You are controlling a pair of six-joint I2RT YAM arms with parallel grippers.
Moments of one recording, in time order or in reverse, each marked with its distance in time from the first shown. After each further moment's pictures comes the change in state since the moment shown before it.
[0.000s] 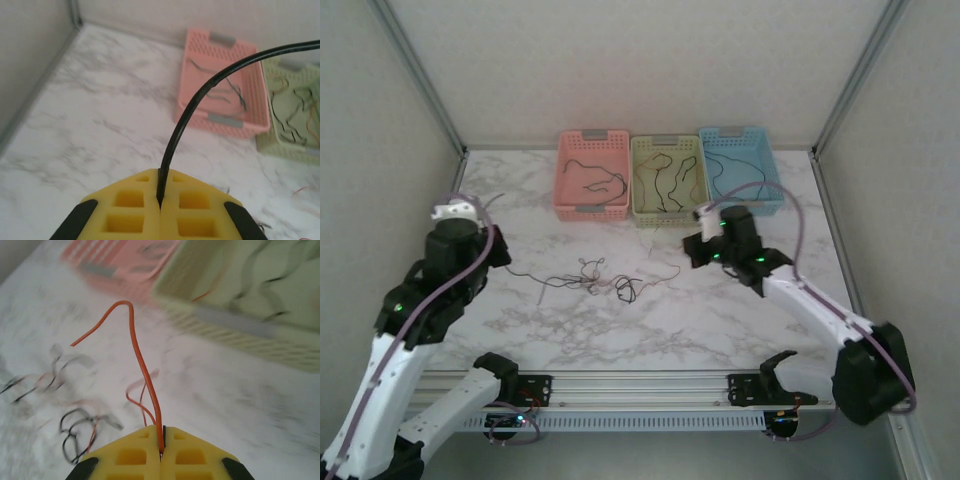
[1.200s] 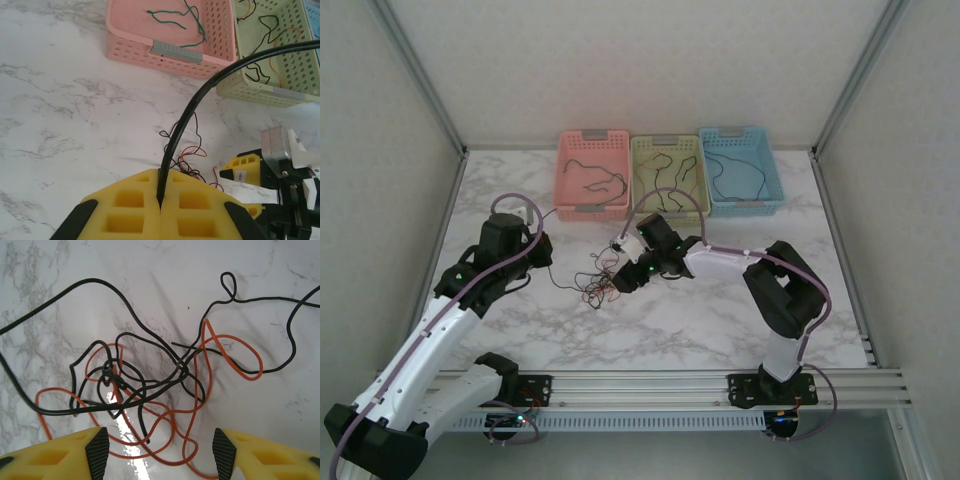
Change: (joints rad) left arm 0.002 0.162 -0.310 0.305 0.355 -0.121; right arm 0.348 0.668 0.289 0.066 -0.209 -0.238
